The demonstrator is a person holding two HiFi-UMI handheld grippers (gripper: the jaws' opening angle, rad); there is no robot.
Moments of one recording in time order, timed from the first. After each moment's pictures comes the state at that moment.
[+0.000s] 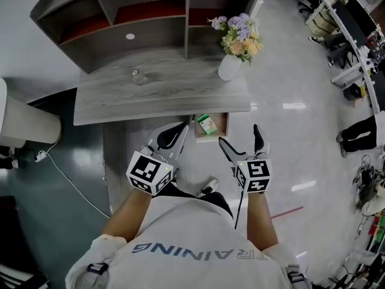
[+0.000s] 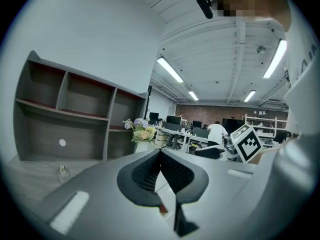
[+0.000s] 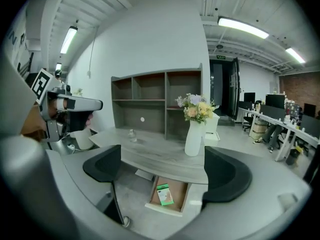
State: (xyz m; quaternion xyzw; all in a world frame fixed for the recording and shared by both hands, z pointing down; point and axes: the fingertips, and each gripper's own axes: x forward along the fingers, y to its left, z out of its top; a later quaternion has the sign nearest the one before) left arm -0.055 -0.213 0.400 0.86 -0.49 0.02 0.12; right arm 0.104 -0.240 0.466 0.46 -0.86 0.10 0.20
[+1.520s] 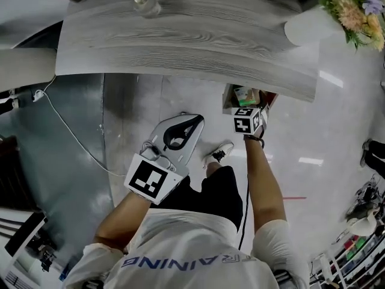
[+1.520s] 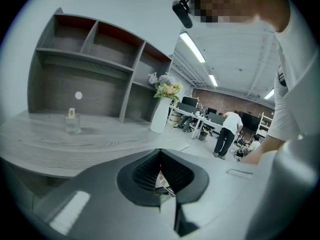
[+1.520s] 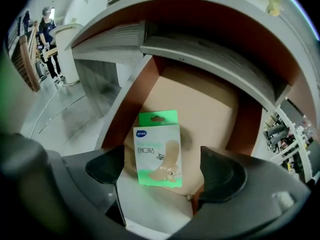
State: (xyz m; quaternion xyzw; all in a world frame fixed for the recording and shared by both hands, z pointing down) left arm -0.083 -0.236 0.606 0.80 -0.53 0.11 0.26; right arm 0.058 -0.336 0.918 0.39 -0.77 0.13 0.49
